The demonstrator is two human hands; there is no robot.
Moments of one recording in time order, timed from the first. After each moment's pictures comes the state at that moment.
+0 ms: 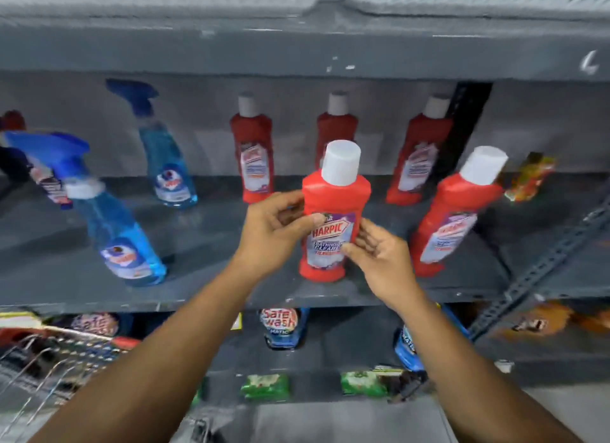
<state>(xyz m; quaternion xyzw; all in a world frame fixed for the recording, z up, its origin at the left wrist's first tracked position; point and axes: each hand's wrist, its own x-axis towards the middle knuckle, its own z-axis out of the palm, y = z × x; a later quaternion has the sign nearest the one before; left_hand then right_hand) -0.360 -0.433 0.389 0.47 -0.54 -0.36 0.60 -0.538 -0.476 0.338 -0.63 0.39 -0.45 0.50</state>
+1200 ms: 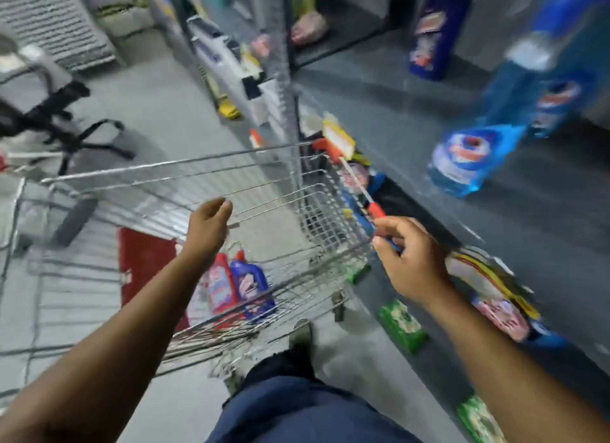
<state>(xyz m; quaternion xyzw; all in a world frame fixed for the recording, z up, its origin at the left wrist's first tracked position) -0.123 -0.049 0.239 0.81 0.08 -0.09 0.57 -0.281 -0.329 0.256 -0.88 0.13 -0.14 0.44</state>
